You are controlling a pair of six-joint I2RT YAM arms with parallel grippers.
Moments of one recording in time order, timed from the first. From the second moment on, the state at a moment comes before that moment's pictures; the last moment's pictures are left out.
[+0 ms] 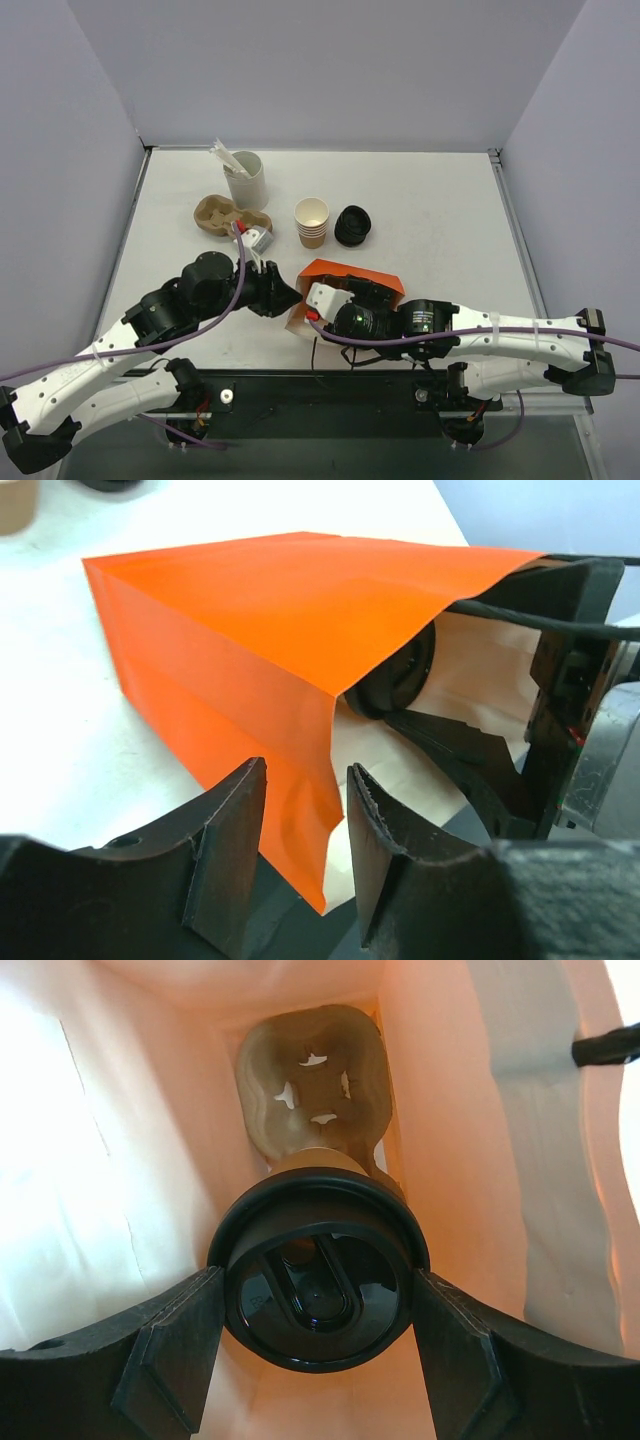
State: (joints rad) left arm -0.92 0.78 0.87 -0.48 0.08 -0.60; right arm 1.43 1.15 1.06 -0.86 0.65 -0.09
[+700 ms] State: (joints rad) left arm -0.93 0.82 0.88 -0.42 0.06 -0.55; right arm 1.43 1.11 1.01 -0.85 0.66 -0.07
